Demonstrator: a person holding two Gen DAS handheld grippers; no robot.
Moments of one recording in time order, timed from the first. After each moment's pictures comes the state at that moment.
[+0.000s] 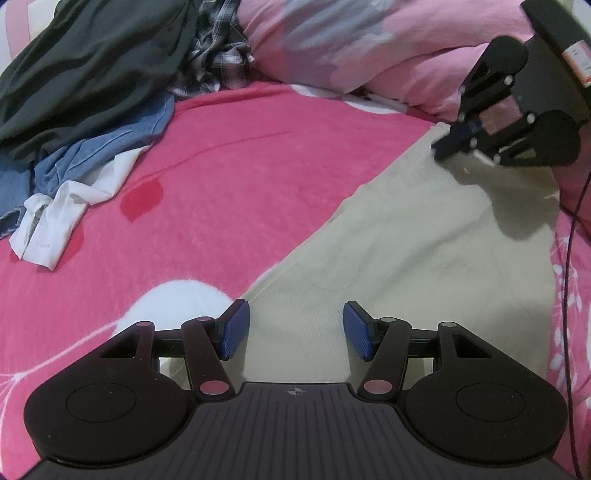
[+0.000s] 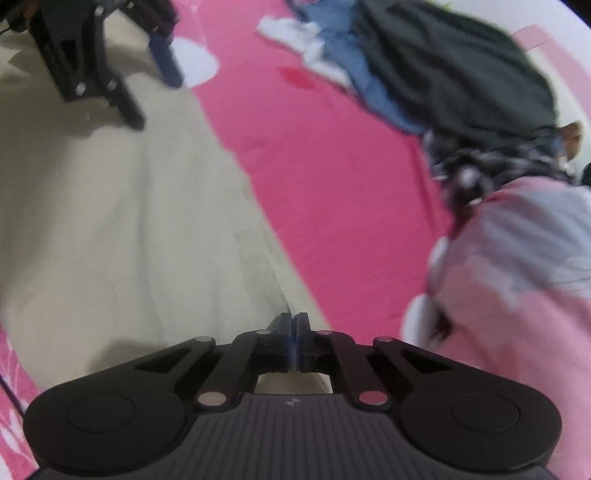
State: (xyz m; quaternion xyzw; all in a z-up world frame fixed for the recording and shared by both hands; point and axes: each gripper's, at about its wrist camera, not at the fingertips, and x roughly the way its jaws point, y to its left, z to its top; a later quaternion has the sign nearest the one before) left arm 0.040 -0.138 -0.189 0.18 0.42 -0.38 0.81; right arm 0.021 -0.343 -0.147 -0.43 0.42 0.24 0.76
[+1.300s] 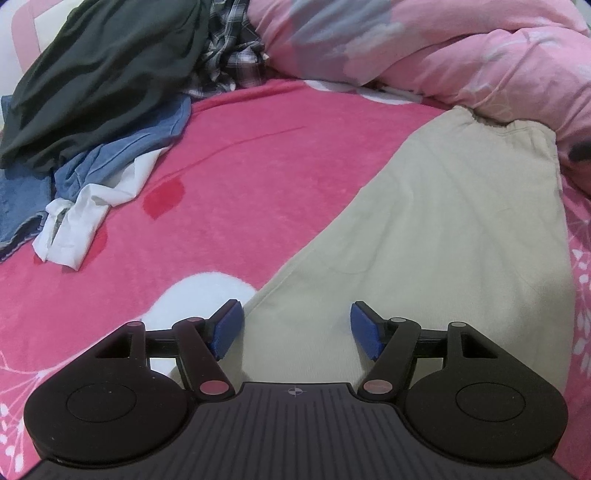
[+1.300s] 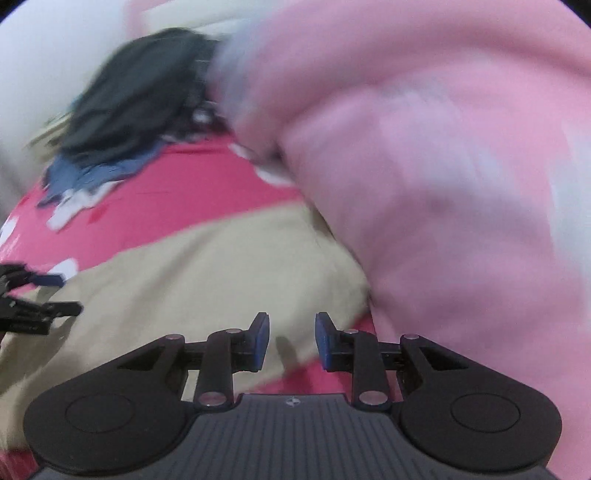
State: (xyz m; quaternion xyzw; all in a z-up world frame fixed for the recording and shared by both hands) left arm 0.035 -0.138 -0.187 0.21 0.41 -0.35 0.82; right arm -0.109 -0.434 -0.112 0.12 0.43 -0.11 0.89
